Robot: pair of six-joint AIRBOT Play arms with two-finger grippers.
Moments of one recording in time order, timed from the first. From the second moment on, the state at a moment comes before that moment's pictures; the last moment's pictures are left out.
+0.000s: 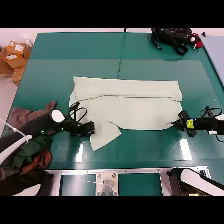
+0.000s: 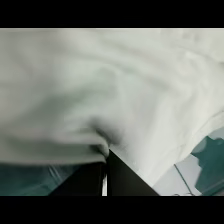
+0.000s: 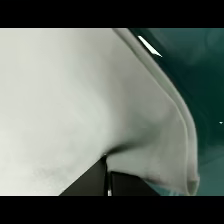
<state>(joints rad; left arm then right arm) -0.39 -1.26 0.61 0.86 -0.79 -1.58 -0.58 -1.18 0.57 -0.99 0.94 1.63</state>
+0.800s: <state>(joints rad) -0.38 -1.11 1.01 1.21 -1.15 -1.62 -0.56 -1.09 0.84 -1.19 1.14 1.62</state>
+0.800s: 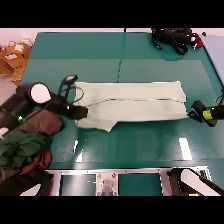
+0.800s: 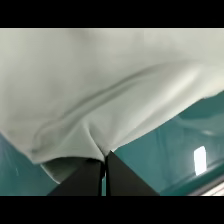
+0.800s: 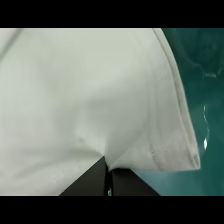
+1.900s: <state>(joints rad) -0.17 -1.80 1.76 1.21 -0.89 -1.52 -0.48 -1.79 1.55 -1.06 1.04 1.54</state>
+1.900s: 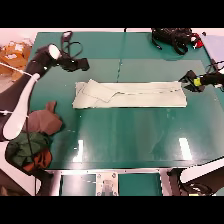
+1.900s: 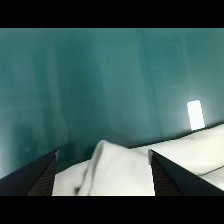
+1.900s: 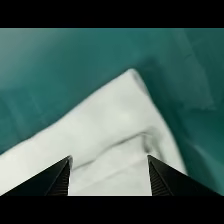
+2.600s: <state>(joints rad) -0.12 -1.80 1.82 1.03 -1.23 -1.53 -0.61 -2.02 1.59 -0.81 1.27 1.22</state>
